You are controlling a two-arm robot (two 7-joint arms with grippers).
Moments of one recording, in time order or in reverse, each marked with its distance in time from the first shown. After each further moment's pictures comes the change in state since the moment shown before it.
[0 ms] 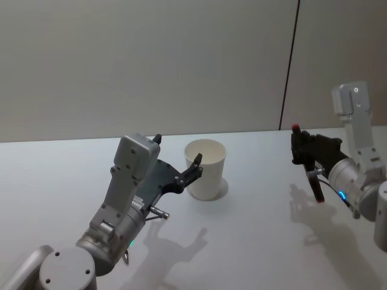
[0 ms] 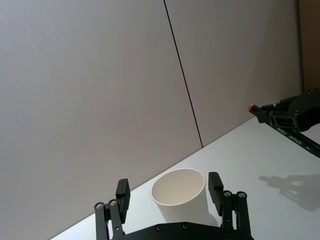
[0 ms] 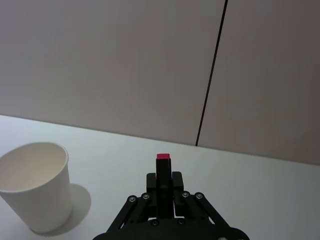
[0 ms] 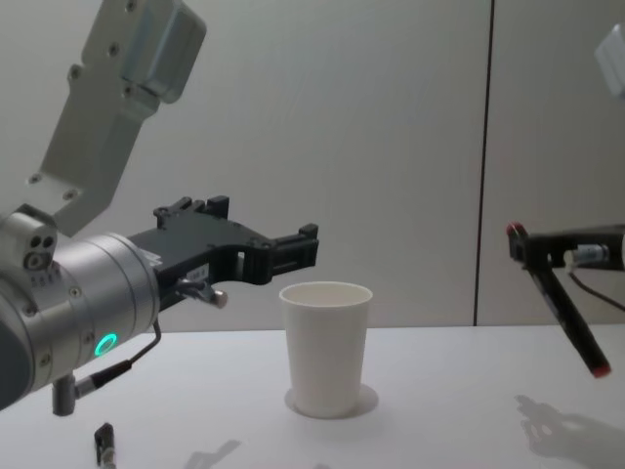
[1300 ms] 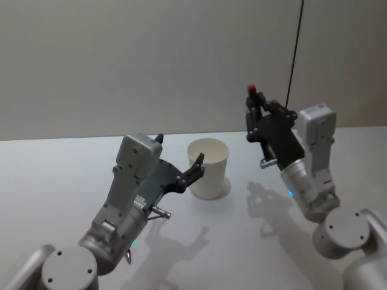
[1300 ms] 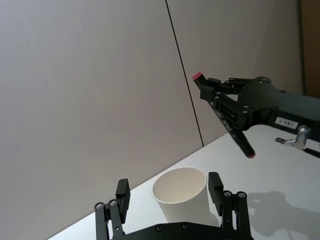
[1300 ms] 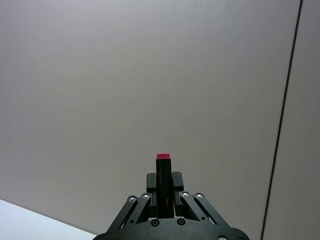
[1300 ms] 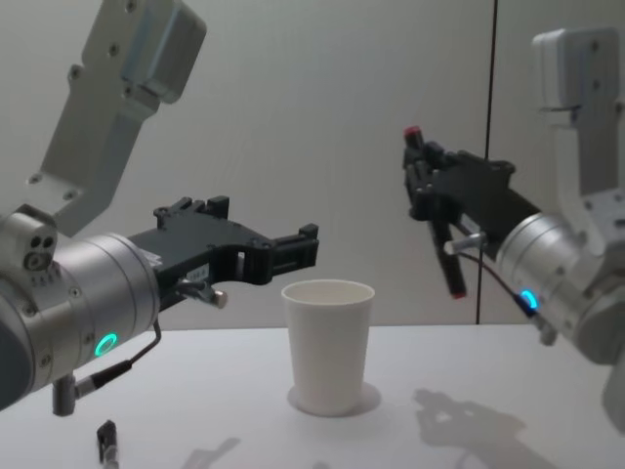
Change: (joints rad) left arm 0.000 0.000 0.000 0.000 0.000 0.000 0.000; right arm 0.140 -0.115 -0.086 0.448 -0.077 -0.904 0.000
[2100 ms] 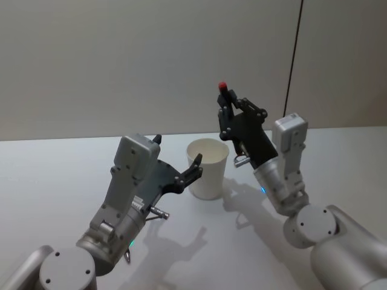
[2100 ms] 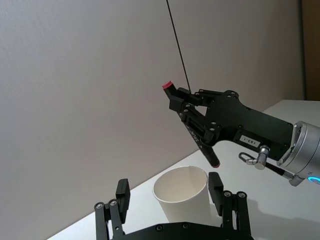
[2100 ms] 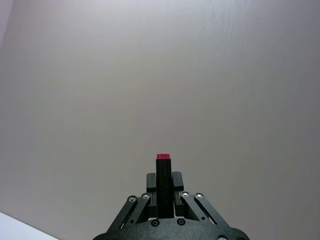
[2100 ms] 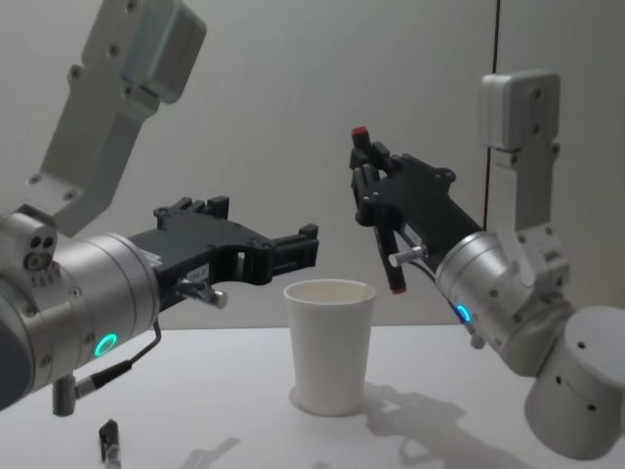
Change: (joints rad) left arm 0.000 0.000 0.000 0.000 0.000 0.000 0.000; right arm 0.240 -0.093 -0.019 0.492 0.045 -0.370 0.065
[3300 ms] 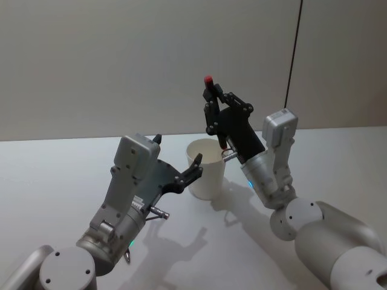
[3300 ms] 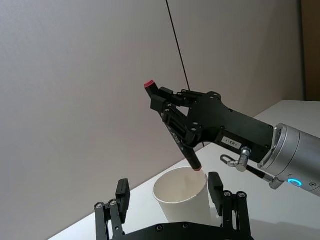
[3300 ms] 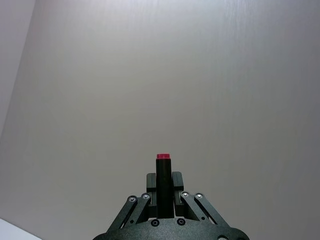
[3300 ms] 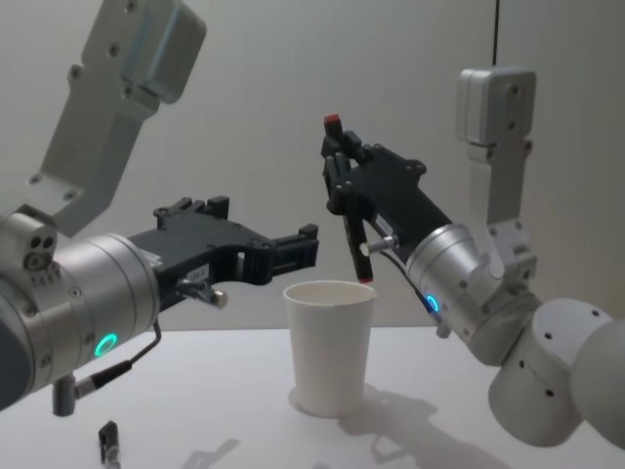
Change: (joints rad) left arm 0.000 0.000 0.000 0.000 0.000 0.000 0.000; right arm 0.207 -0.079 0.047 0.384 0.087 -0.208 0.126
